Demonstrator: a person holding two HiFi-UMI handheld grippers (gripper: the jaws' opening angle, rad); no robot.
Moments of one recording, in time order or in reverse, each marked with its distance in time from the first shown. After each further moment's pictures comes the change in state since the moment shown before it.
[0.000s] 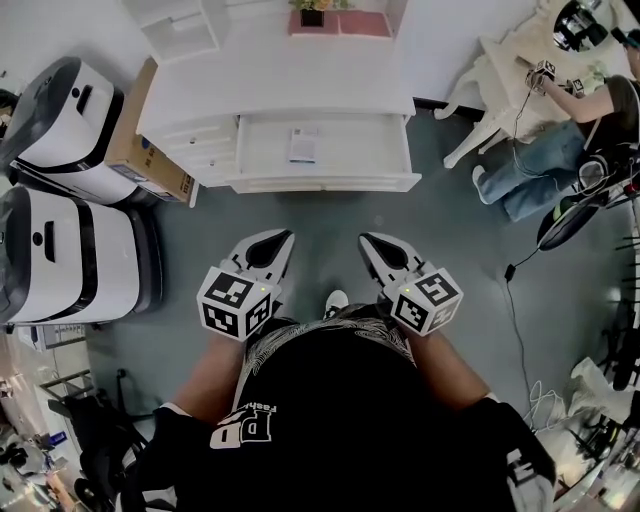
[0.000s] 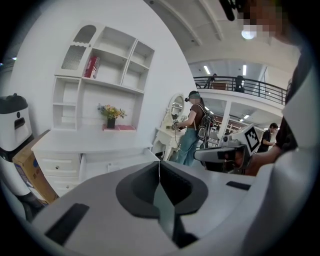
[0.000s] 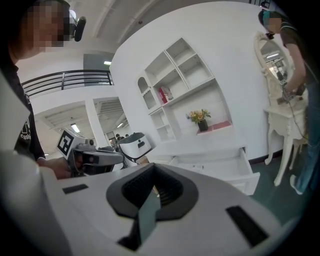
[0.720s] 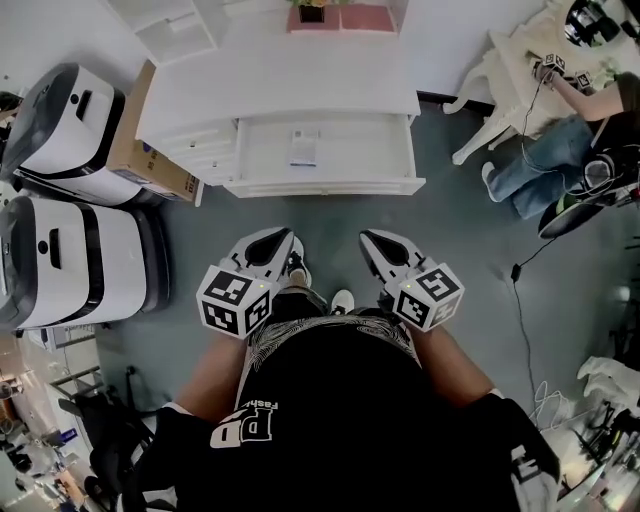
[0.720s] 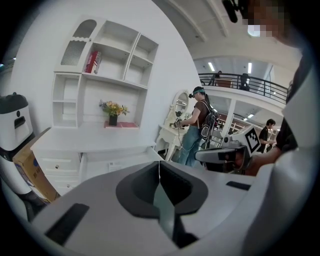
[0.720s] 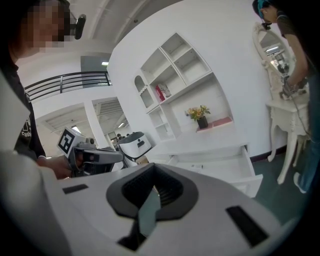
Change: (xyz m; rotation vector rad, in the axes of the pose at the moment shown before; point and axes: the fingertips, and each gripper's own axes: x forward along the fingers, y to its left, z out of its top) left arm 0.034 0.019 0.012 -0.024 0.039 0.027; right arm 0.022 -0.036 0.008 0.030 0.024 0.028
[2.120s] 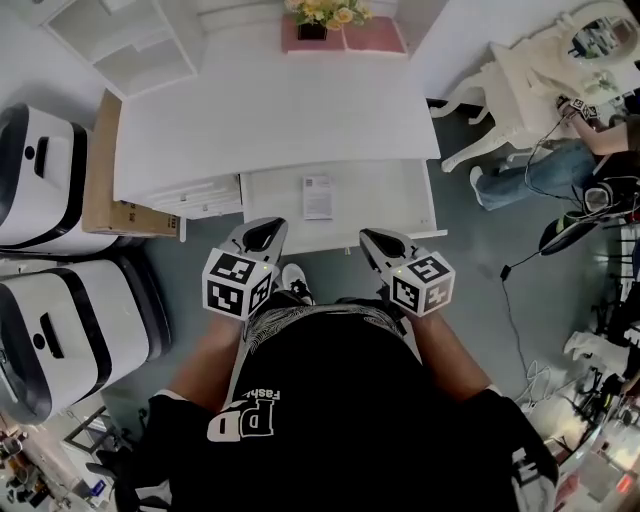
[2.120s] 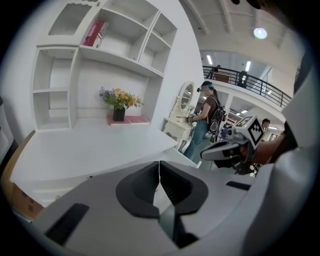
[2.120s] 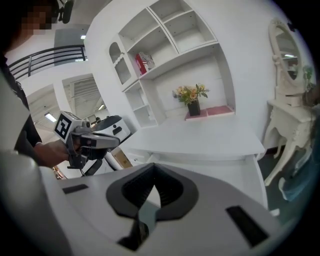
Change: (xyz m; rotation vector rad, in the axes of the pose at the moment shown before) left arm 0.123 0.243 0.068 0.033 0.136 -0.113; right arm 0.225 -0.094 0.045 0.019 0.236 -0.208
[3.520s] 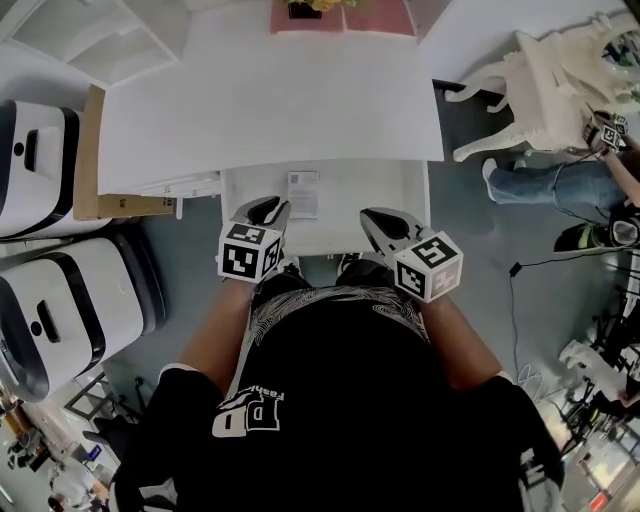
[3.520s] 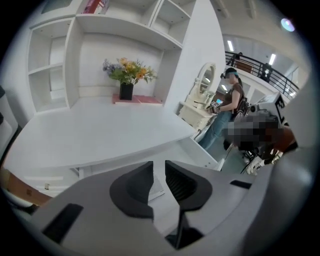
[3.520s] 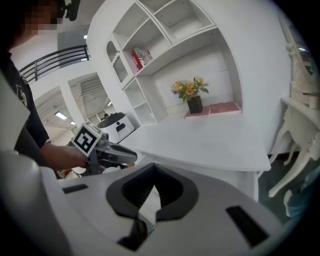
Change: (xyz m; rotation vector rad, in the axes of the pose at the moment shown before) left arm 0.136 0.024 -0.021 -0.116 0.183 0.140; right arm 0.019 -0.099 0.033 -0.046 0.068 0.126
